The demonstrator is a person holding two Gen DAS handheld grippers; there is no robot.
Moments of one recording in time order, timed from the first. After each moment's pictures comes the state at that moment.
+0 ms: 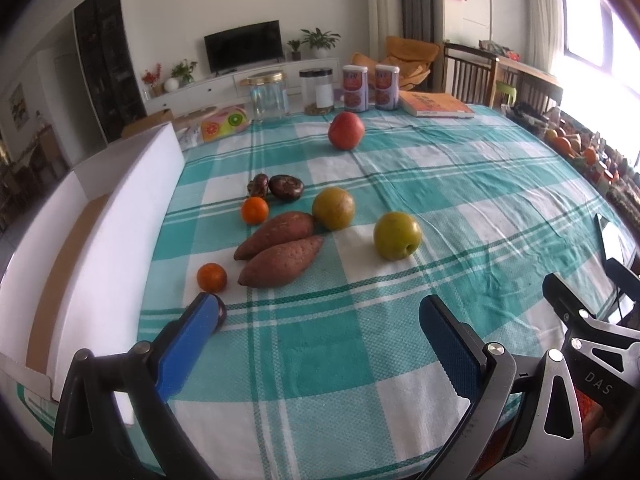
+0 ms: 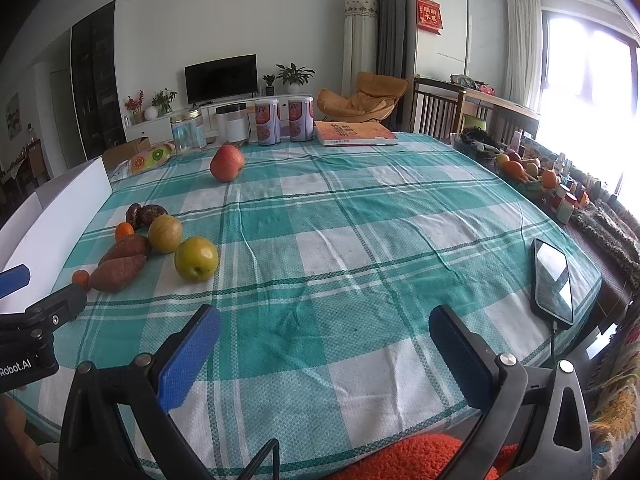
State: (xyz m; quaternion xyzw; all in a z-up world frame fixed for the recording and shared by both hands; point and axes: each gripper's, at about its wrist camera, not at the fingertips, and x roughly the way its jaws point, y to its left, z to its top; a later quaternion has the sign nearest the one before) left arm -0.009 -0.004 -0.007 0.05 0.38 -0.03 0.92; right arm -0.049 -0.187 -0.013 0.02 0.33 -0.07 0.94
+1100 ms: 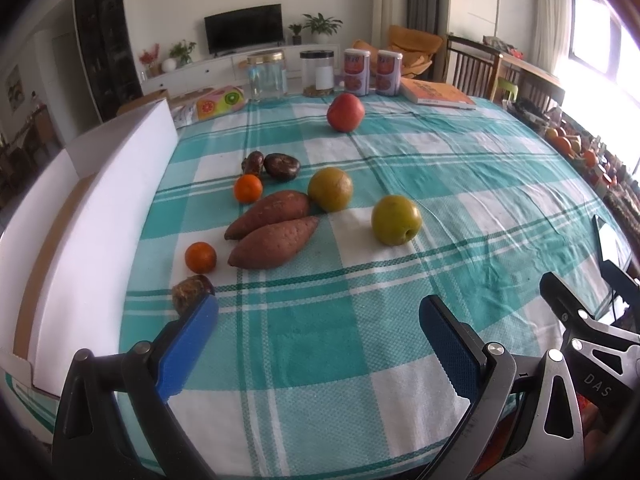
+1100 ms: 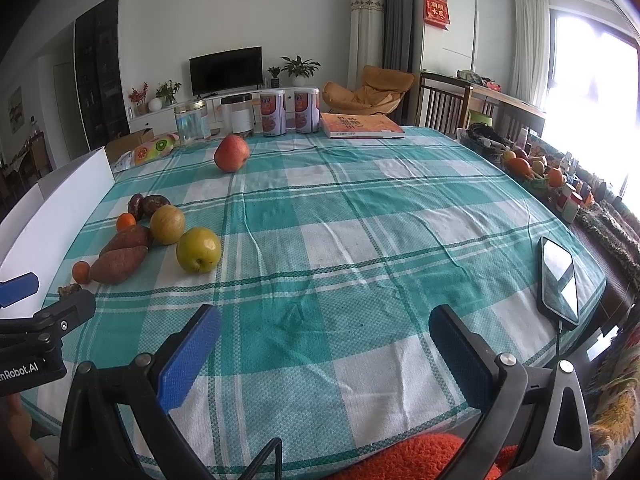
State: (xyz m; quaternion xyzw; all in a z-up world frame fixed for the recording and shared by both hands) left arm -0.007 -0.001 -0.019 0.03 0.40 -0.03 0.92; right arm -0.044 -0.185 -0.018 0.01 0.34 -0.07 0.94
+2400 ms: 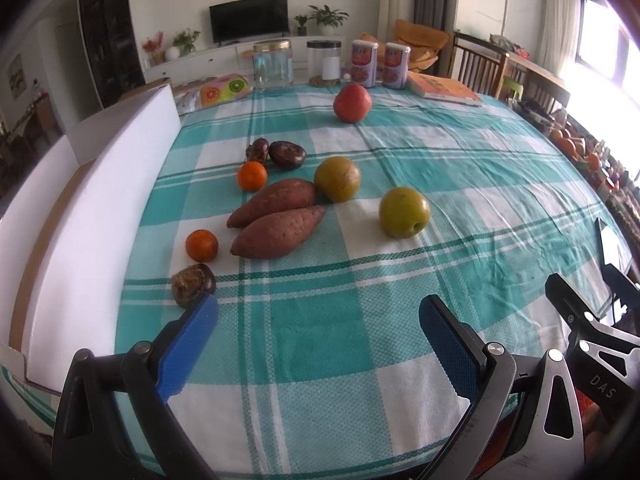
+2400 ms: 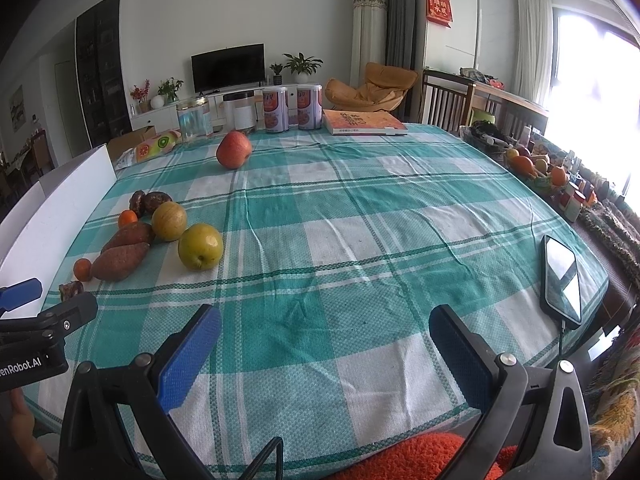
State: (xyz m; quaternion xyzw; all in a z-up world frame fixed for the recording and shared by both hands) left arm -0.004 0.006 -0.024 0.01 0.41 -0.03 0.91; right arm -0.043 -0.182 -0.021 0.01 0.35 -0.06 0.94
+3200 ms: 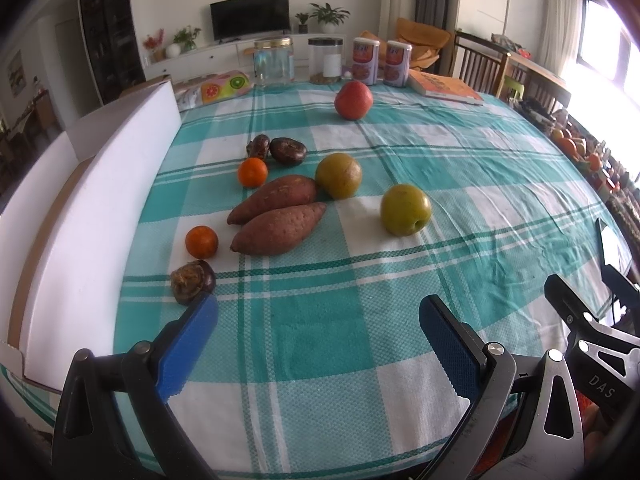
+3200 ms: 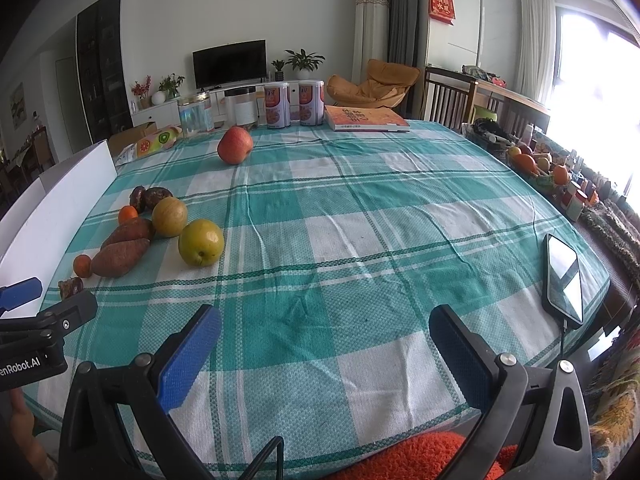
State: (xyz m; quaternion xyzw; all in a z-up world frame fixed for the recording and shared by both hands) left arm -0.004 0.007 -0.025 0.01 0.42 -0.03 0.91; right arm -0.041 -0.181 -0.022 0.01 0.35 -0.06 0.93
